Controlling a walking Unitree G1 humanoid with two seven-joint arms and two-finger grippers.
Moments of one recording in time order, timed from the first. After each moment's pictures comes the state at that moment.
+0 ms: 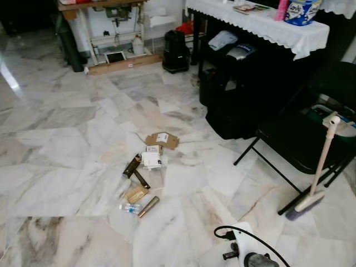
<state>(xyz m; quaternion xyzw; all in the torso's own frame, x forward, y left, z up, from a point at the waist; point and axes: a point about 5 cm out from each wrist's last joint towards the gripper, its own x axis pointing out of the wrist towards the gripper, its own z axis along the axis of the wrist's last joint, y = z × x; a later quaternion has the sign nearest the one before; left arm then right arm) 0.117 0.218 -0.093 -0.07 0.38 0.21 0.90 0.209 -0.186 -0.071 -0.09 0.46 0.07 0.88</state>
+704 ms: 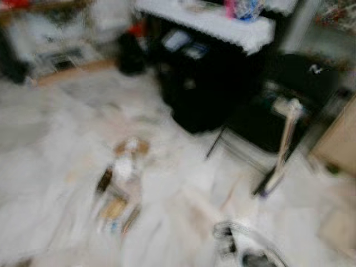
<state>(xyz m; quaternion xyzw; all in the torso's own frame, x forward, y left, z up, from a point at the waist) 0.111 0.226 -0.093 -0.06 0.38 0.22 0.90 0.208 -0.169 -0.074 -0.08 0.46 0.09 0.88</state>
